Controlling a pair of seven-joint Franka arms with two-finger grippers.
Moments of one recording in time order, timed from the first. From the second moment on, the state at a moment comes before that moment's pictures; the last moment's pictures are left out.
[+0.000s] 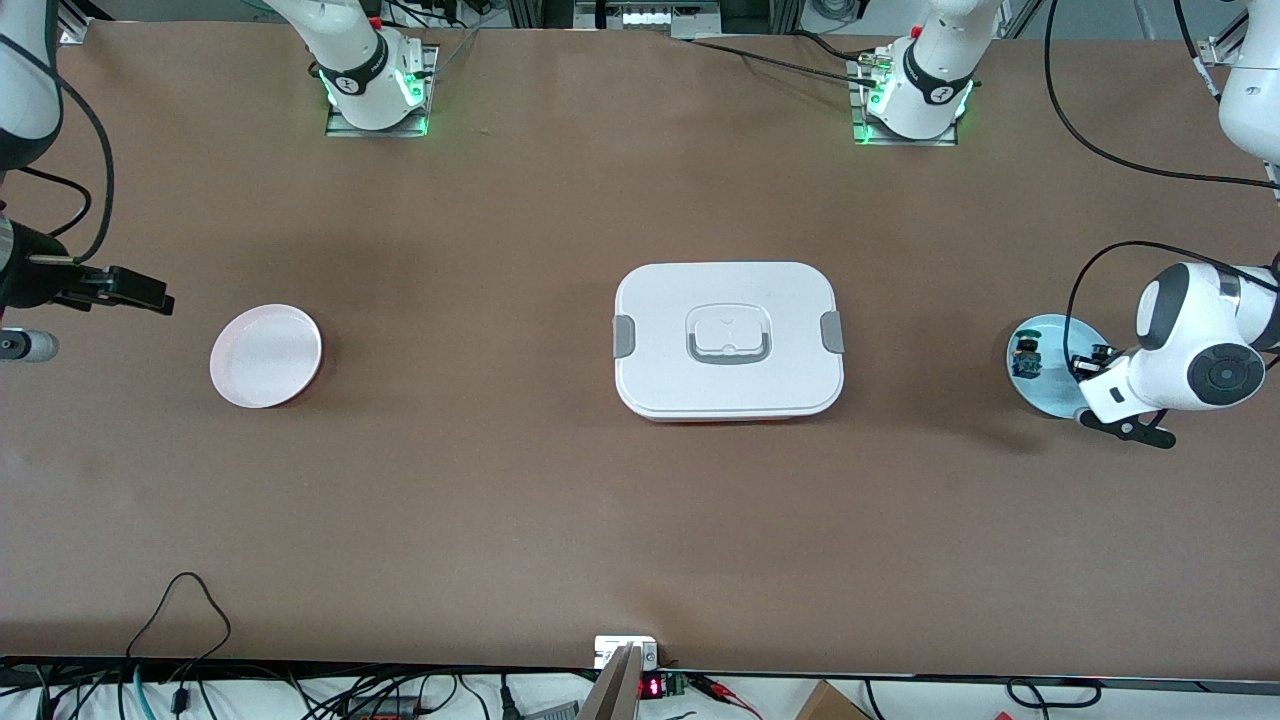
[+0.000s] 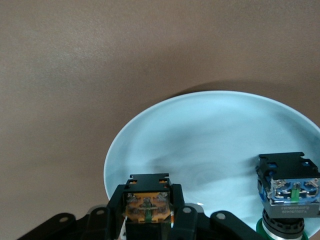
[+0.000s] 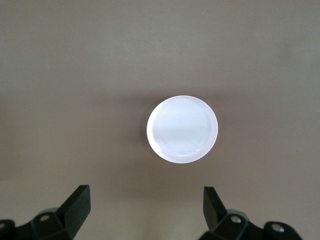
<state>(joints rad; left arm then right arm) 0.69 0.68 -0.47 -1.78 0.71 2.05 0.14 0.00 0.21 -0.06 -1.49 -0.01 1.58 -0.03</state>
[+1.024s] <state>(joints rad) 0.70 0.66 -0.60 -1.58 0.67 1.86 0.17 -0.01 0.08 -0.03 -1.68 -0.03 1.71 -0.01</state>
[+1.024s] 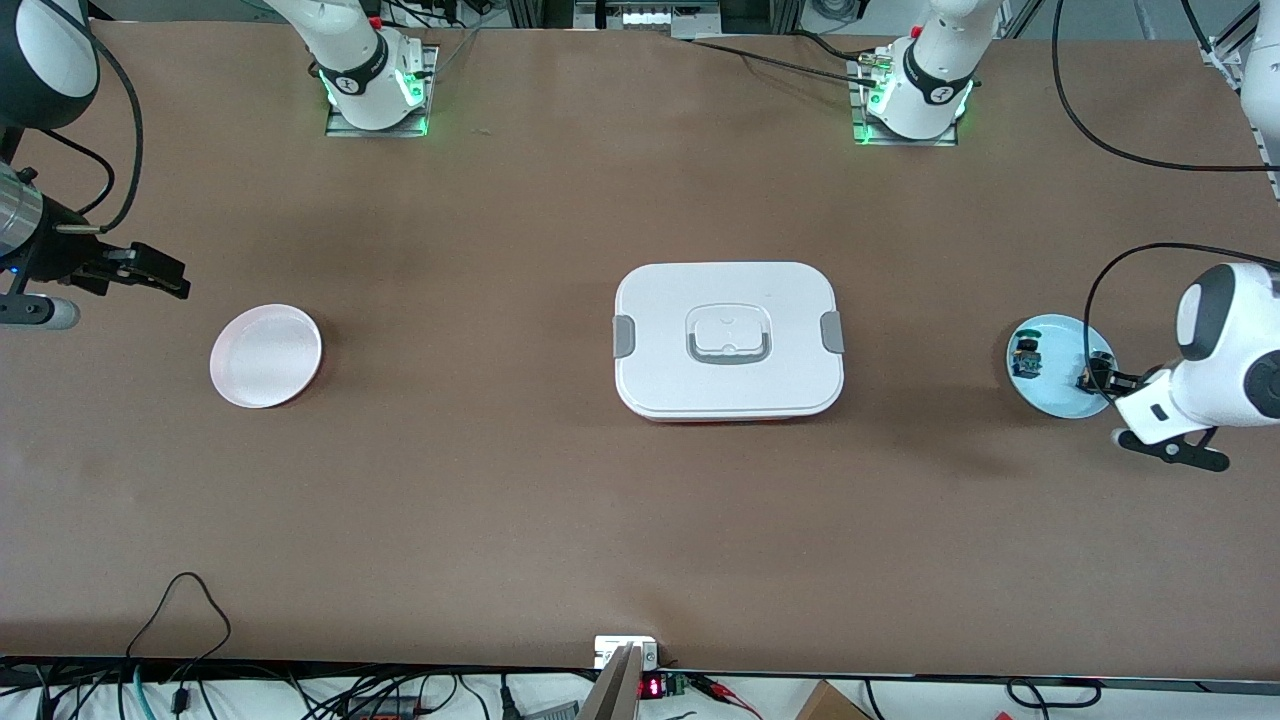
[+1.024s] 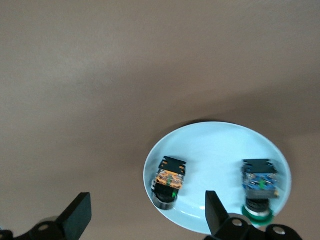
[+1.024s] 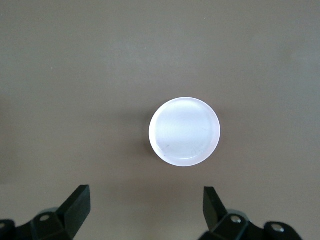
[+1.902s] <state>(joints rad) 0.67 0.41 -0.71 -1.52 0.34 1.58 0.29 -0.01 0.07 -0.01 -1.61 -0.03 1.65 -0.01</state>
